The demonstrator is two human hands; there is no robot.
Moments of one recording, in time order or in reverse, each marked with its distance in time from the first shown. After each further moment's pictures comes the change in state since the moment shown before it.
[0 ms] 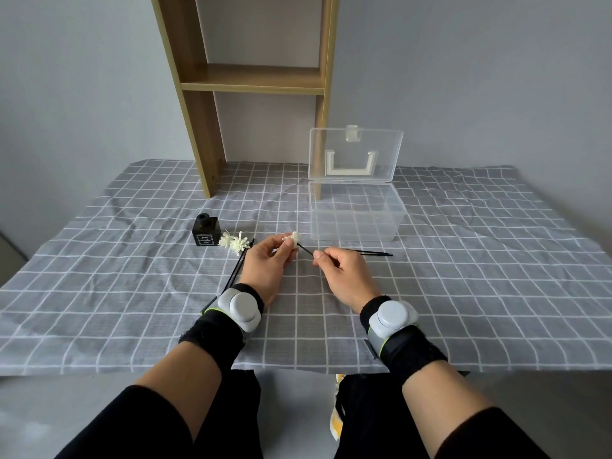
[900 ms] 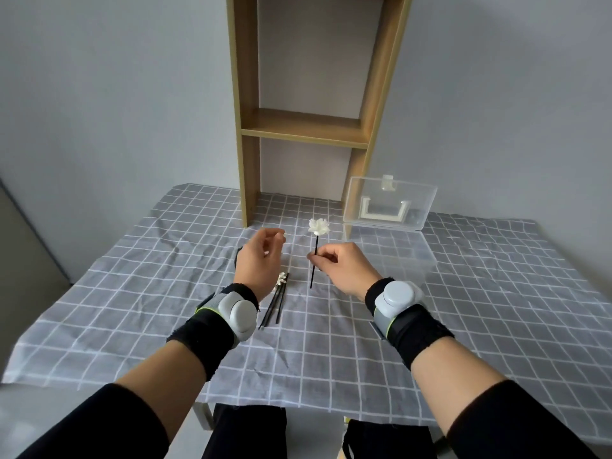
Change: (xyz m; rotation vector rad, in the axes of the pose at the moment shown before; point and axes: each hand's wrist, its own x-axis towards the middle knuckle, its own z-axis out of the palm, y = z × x) left_hand 0.026 0.087 -0.060 0.468 0.190 0.282; right_hand 0.077 -0.089 0.013 -0.055 -0.238 0.003
